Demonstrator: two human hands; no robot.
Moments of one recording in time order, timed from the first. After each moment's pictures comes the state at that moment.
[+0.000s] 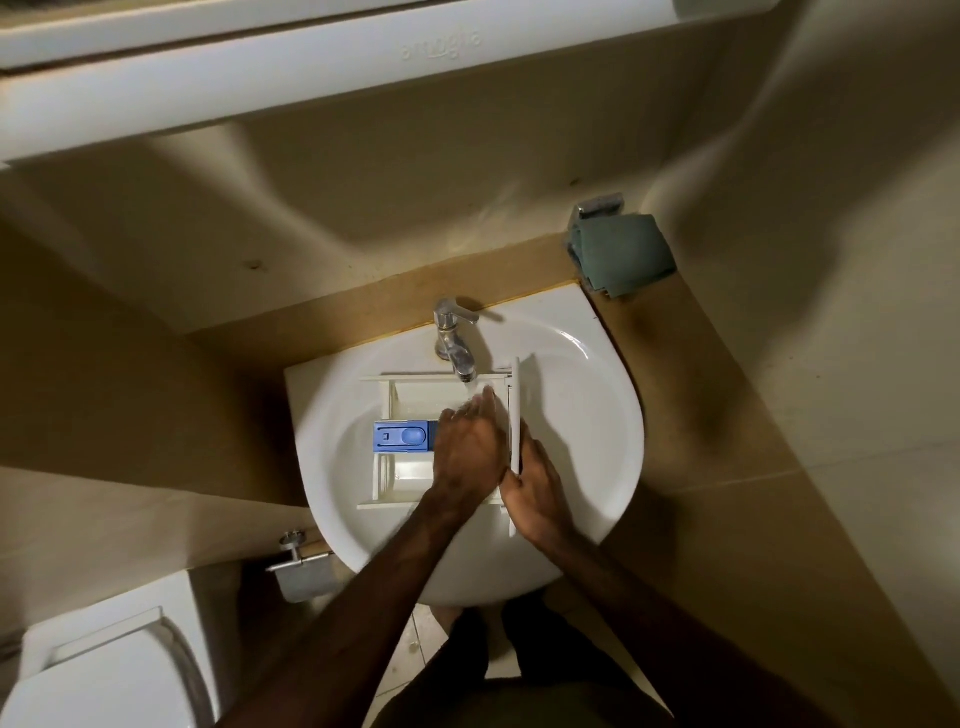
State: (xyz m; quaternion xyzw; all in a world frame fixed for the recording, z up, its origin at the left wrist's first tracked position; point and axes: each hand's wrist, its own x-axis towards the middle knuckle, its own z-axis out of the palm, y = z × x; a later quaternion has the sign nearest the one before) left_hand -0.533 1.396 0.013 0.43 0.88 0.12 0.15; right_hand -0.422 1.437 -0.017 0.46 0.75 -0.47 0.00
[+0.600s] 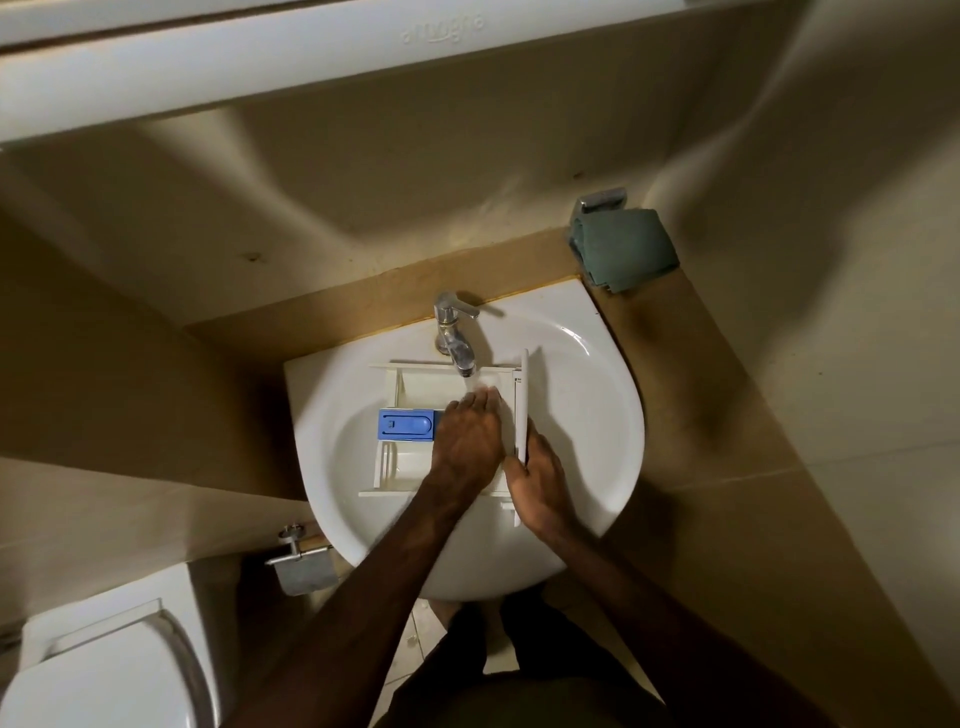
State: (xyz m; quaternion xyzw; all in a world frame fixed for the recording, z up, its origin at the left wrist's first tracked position) left_hand -0.539 1.400 0.013 0.47 0.86 0.00 0.19; right_hand -0.421 1.442 -0.022 0.49 0.72 -0.49 -0.01
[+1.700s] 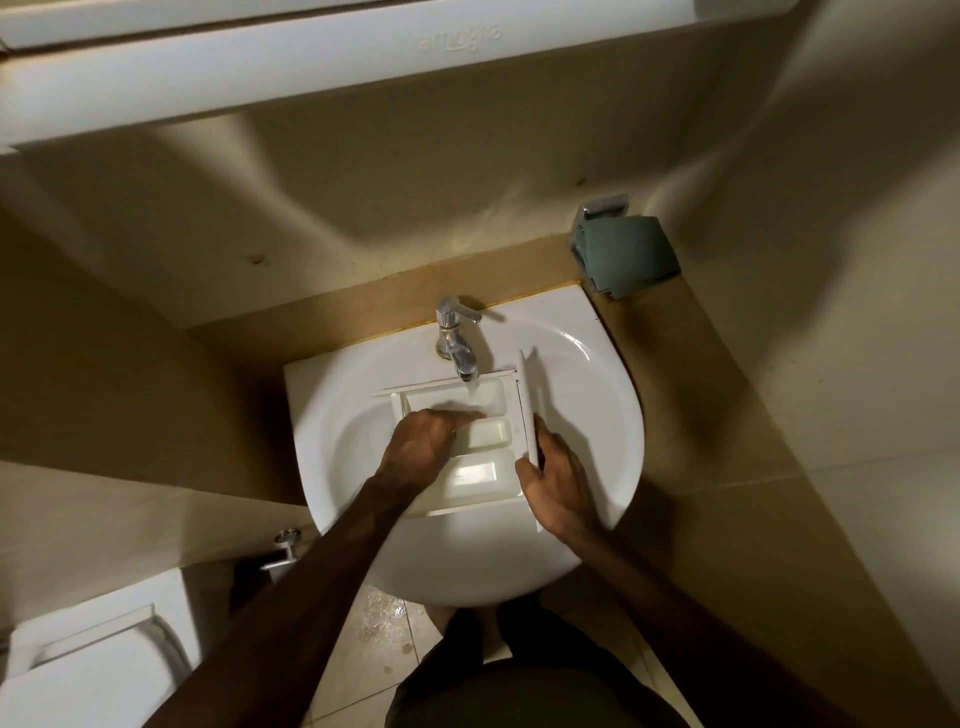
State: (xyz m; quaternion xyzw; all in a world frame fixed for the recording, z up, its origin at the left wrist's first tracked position) left_hand -0.589 1.348 -0.007 0.52 0.81 0.22 0.15; right_hand -0.411 1.461 -0.006 0.47 0.76 -0.45 0.02
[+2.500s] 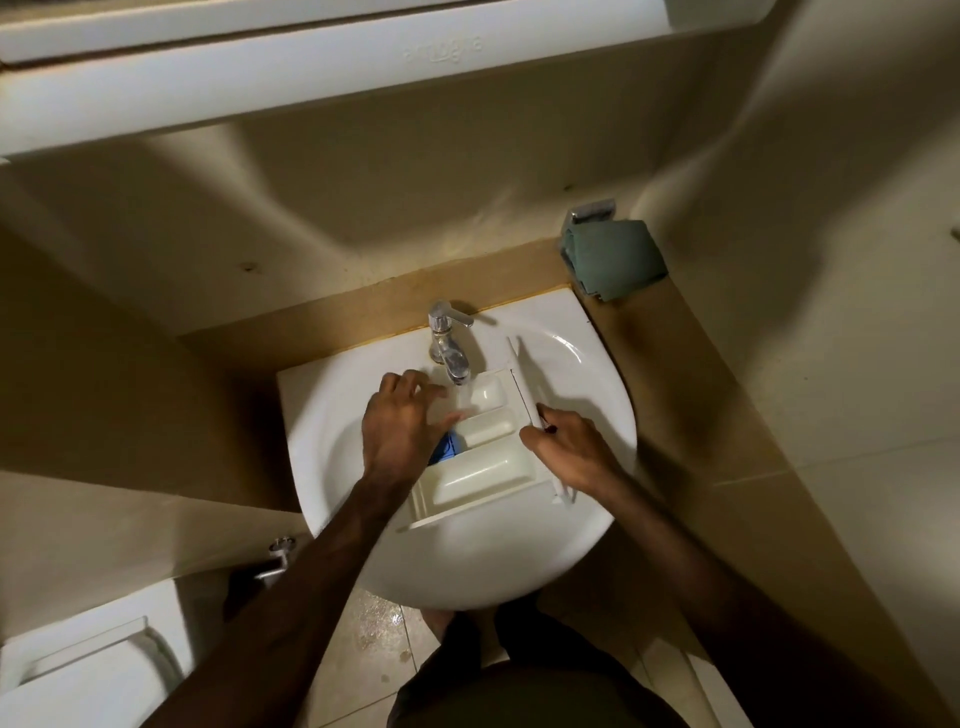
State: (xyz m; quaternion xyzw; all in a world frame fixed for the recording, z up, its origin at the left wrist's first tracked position) left_hand -0.602 1.353 0.004 0.42 0.89 0.19 0.00; right_hand -0.421 1.511 0.065 0.45 0.76 -0.45 0.10
